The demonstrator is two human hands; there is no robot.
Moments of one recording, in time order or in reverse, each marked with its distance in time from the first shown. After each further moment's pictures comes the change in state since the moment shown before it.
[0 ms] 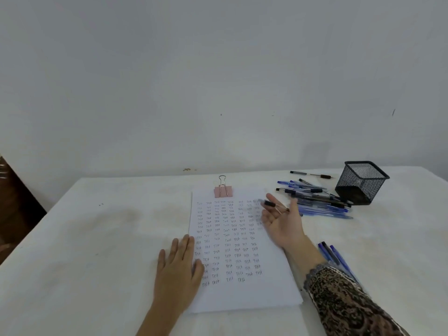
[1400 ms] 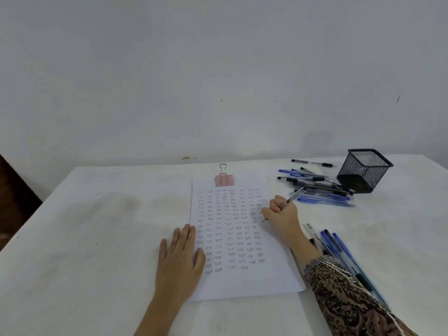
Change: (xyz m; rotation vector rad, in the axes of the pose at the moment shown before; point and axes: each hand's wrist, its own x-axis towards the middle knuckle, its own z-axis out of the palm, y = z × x) left_hand -0.002 -0.002 -0.002 0.014 -0.035 -0.005; right_hand -0.017 0.016 -0.009 -1.046 -0.012 -0.492
